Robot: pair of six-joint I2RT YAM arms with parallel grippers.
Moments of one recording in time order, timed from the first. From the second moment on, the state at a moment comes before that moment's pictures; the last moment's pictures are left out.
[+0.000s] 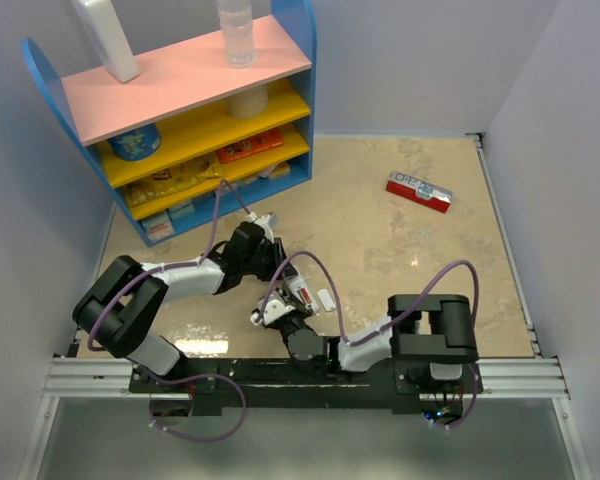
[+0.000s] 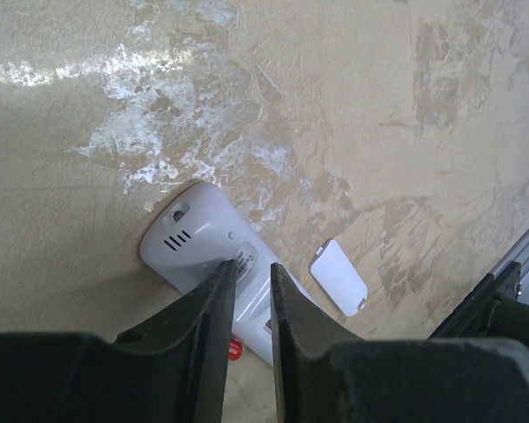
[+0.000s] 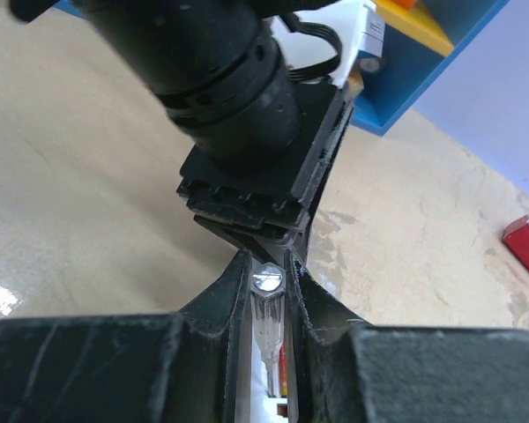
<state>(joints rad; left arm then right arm) -0.62 1.54 0.64 0.18 0.24 -0.72 1.53 1.86 0.65 1.20 1.13 -0.43</state>
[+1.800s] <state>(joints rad) -0.67 1.04 0.57 0.26 0.59 -0.41 1.28 1.14 0.87 -0.11 0.92 0.95</state>
